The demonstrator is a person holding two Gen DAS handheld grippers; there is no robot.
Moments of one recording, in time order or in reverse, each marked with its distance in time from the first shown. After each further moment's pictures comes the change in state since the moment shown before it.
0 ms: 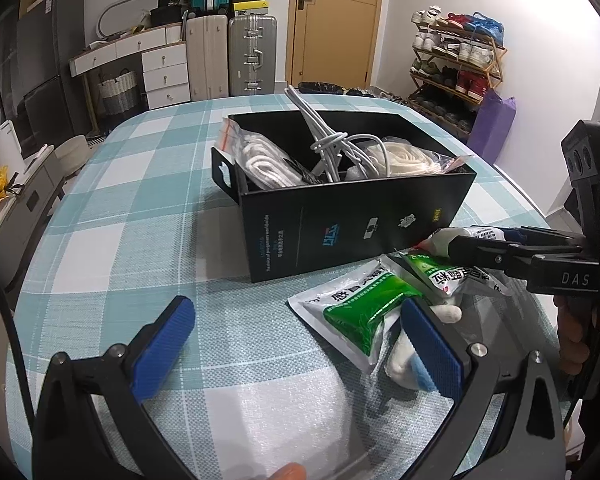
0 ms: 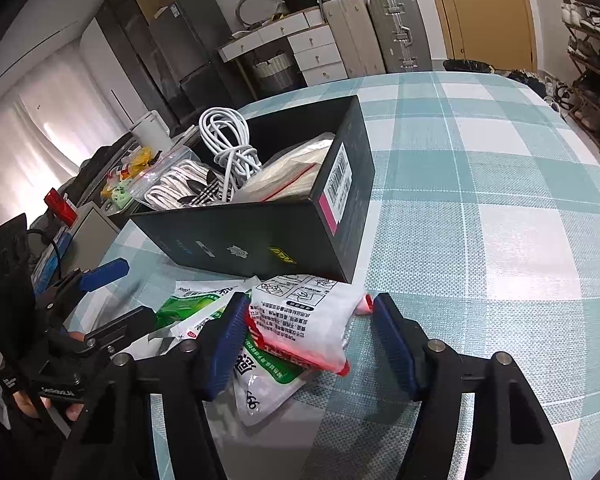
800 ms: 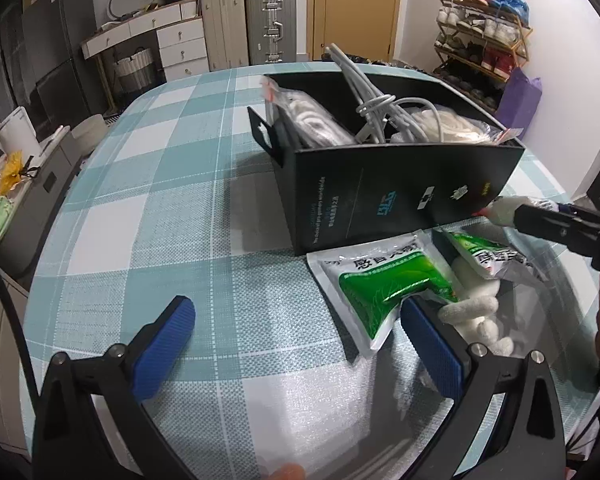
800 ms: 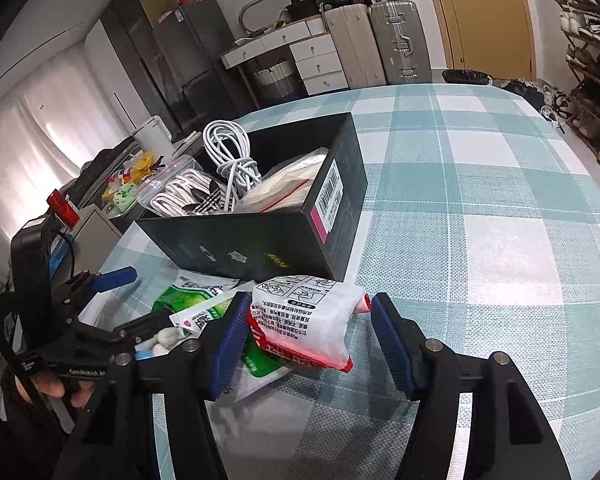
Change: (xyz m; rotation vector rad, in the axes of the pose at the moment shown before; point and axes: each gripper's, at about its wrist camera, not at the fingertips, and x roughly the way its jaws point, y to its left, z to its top) left arm 0.013 0.014 -0.003 -0.014 0.099 0.074; right arm -0.014 -0.003 0.000 -0.014 -0.028 -0.008
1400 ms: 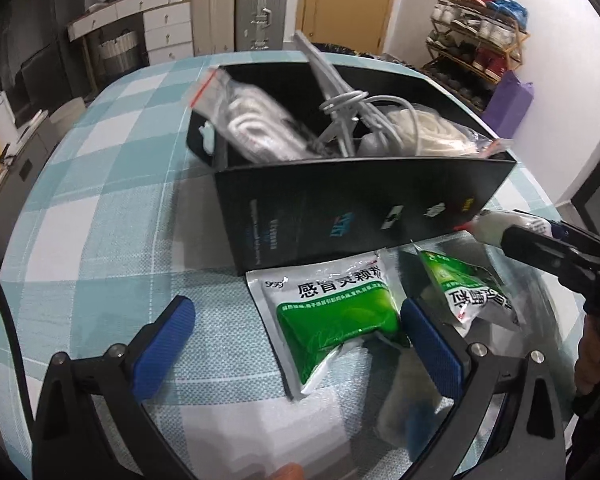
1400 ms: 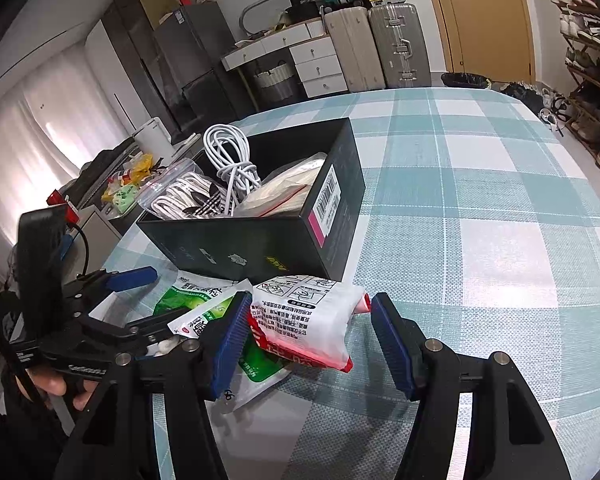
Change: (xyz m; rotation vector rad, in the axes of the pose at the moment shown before) left arm 0.022 -0.015 0.019 -0.045 0.062 -0.068; right arm -0.003 -0.001 0.001 -0.004 -0.010 -0.008
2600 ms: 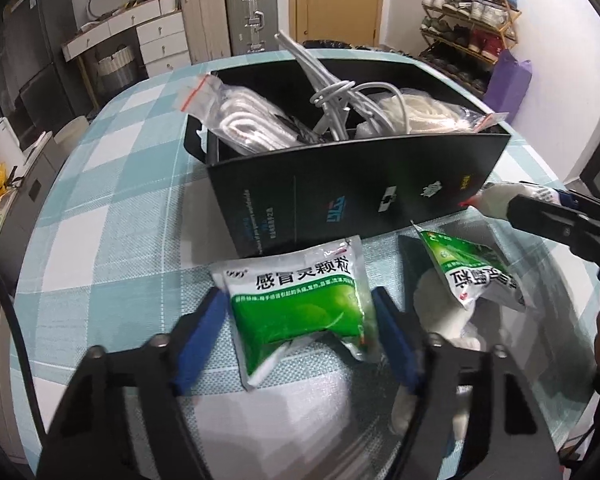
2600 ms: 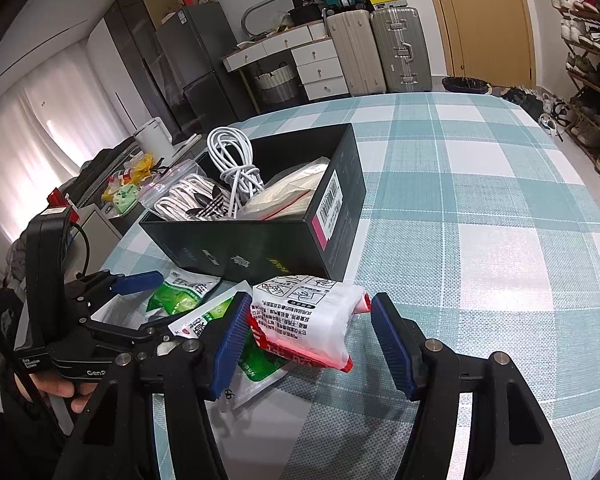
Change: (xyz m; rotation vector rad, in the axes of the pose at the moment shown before) left arm -0.007 -0.013 -0.008 0.094 -0.003 0.056; right arm -0.004 0.001 0.002 -0.014 -0.010 -0.004
